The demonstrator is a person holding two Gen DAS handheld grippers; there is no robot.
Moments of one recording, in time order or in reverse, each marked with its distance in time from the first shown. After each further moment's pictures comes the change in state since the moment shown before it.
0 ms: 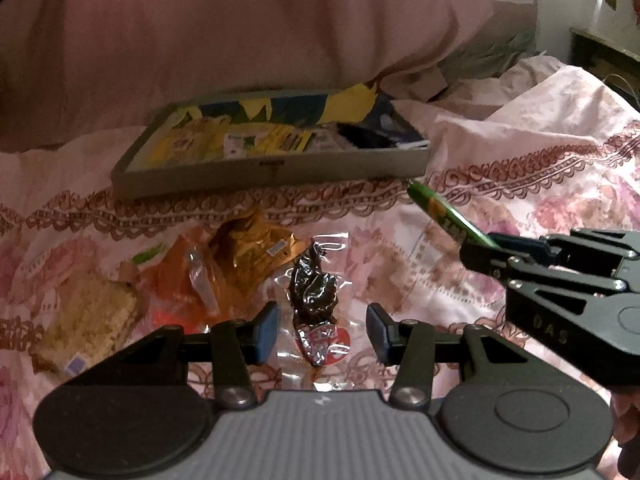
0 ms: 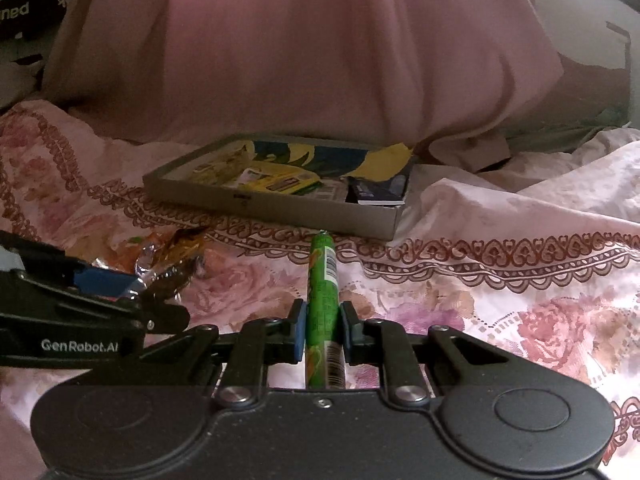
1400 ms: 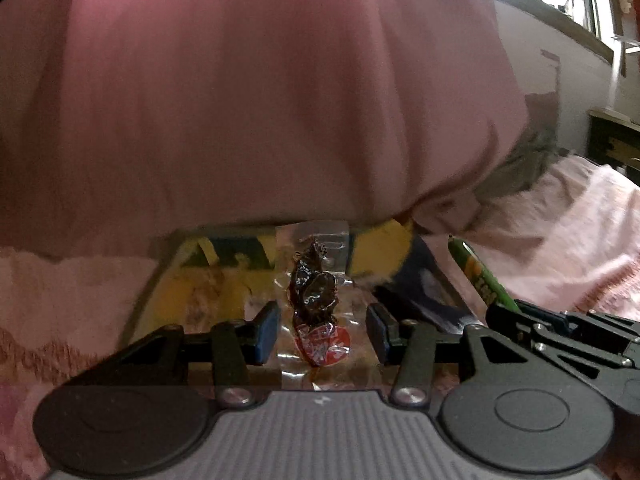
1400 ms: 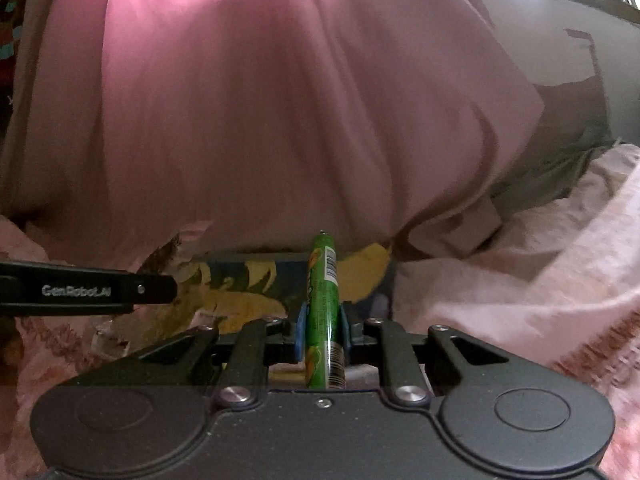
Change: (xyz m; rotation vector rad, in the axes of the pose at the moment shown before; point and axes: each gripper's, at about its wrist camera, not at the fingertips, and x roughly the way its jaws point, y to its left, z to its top) left arm 0.039 0.040 0.124 -0.021 -0.268 0.030; right arm 0.078 -0.028 0.082 0.180 -0.239 -0.042
